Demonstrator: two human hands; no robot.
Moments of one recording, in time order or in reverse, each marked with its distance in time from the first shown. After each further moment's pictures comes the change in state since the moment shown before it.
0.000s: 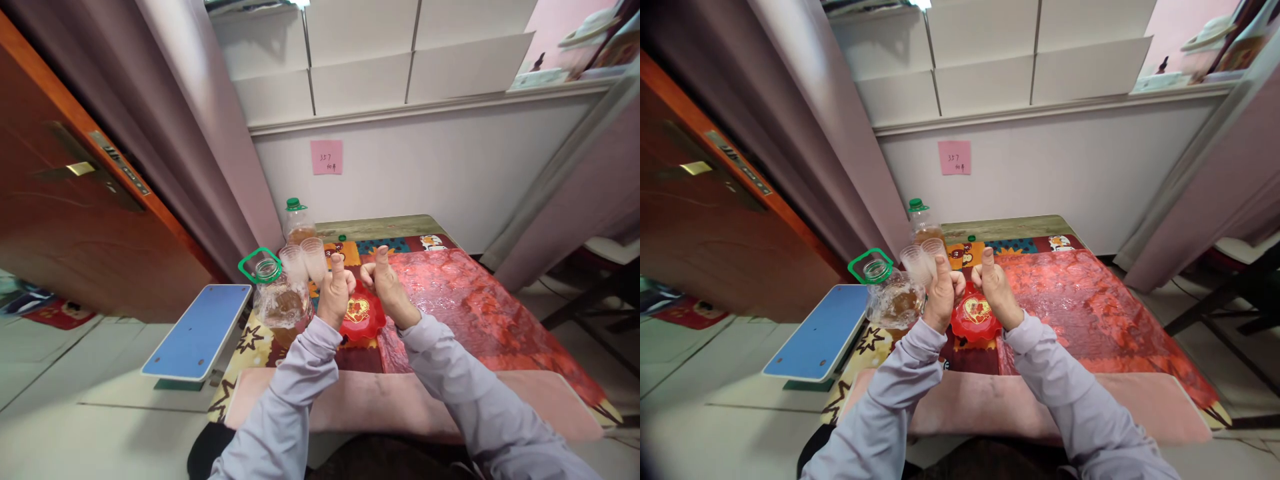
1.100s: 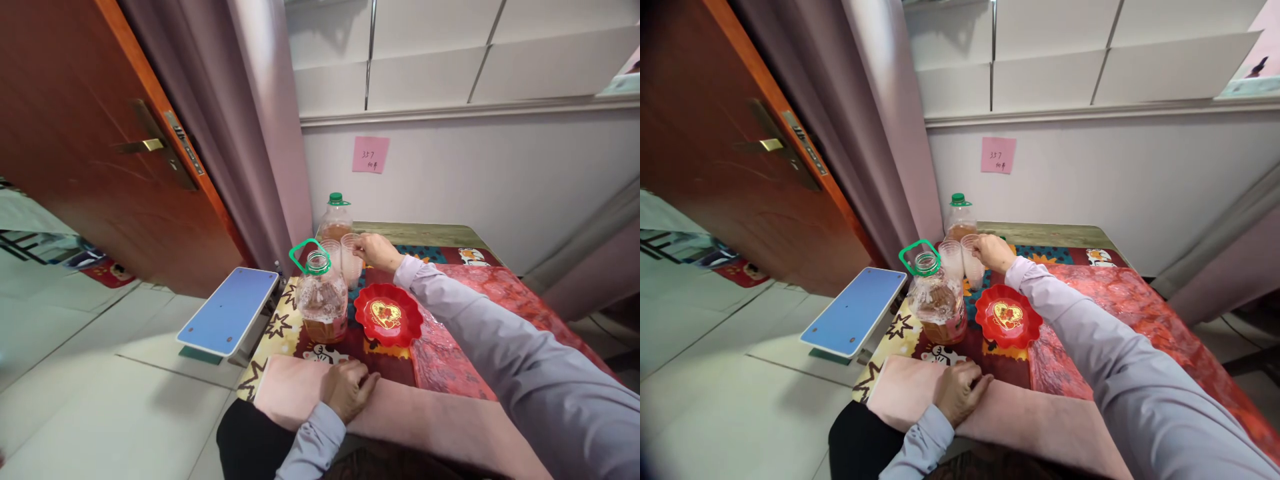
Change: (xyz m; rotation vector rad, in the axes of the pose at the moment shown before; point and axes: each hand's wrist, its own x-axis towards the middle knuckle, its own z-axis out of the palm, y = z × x) left_hand -0.145 -0.192 -0.039 0.754 -0.064 0.313; right_hand 0.133 0.010 0.068 -1.184 -0.364 -0.561
